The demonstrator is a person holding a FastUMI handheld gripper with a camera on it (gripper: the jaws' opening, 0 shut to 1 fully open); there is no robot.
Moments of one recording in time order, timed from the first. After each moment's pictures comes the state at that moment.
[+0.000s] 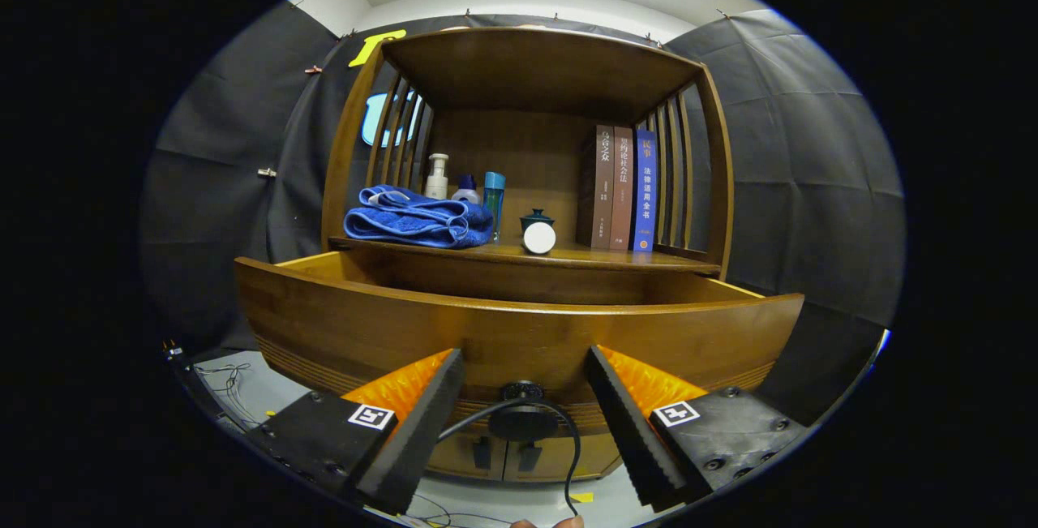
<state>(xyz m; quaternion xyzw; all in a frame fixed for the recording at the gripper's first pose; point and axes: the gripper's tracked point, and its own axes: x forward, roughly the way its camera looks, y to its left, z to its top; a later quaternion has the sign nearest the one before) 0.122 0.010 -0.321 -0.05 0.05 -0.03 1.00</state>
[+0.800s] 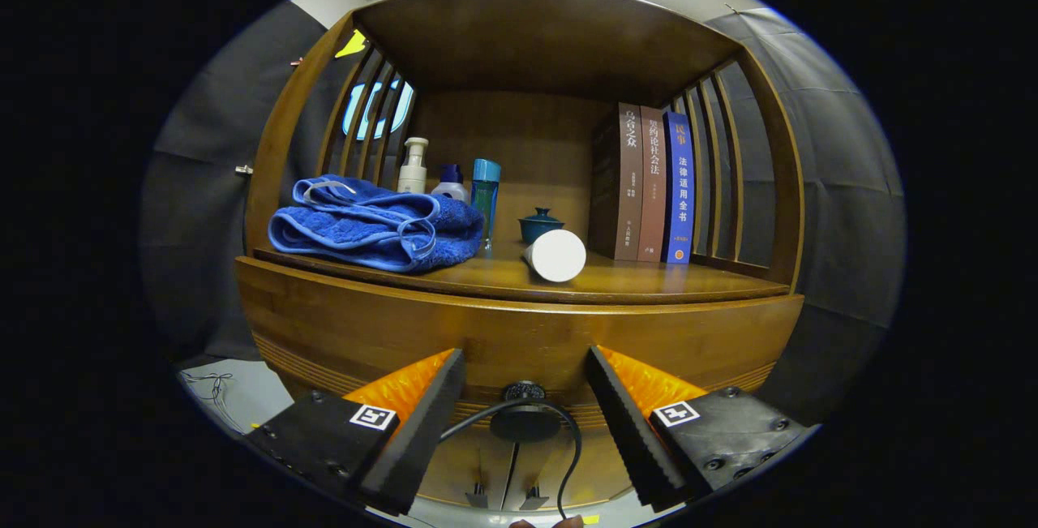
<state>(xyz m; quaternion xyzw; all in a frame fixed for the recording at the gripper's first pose) 0.246 0.006 -0.330 -0.06 0.05 -0.04 1.00</state>
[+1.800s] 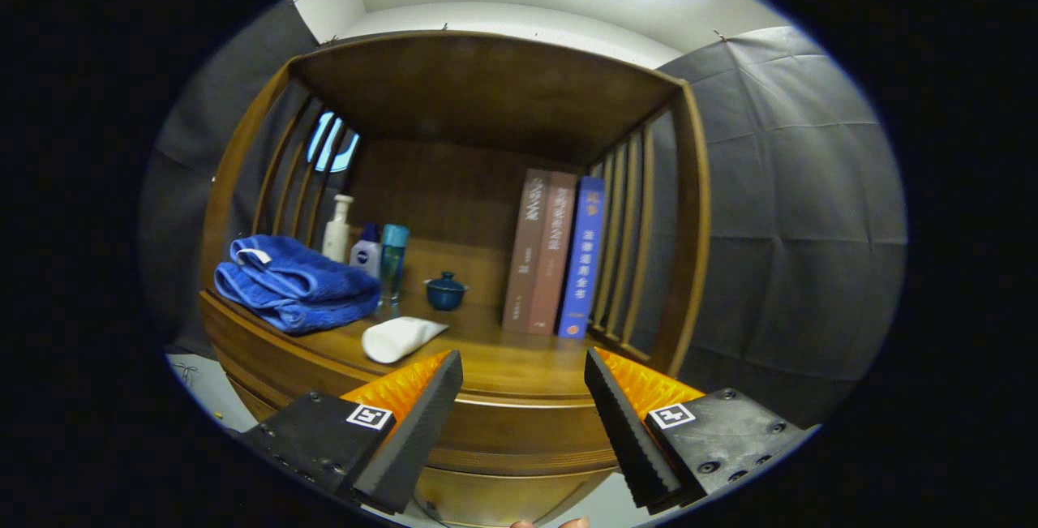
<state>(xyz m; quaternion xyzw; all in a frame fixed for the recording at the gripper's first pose) 0.214 -0.149 -0.202 -0.10 -0.04 -0.10 0.99</state>
